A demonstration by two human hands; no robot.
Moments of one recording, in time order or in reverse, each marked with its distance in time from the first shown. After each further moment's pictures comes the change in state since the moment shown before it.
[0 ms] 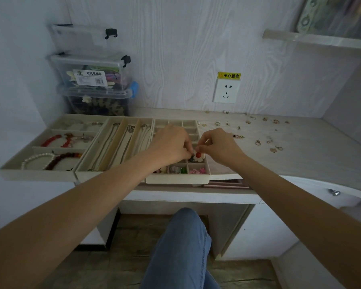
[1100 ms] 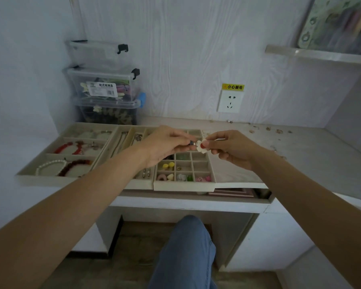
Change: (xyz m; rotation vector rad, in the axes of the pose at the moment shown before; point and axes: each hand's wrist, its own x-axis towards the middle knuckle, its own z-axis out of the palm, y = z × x) left_hand -0.011 -0.014 -0.036 -1.129 -0.152 -0.284; right_hand -0.001 -0.008 -0.032 0.721 -0.223 0.174
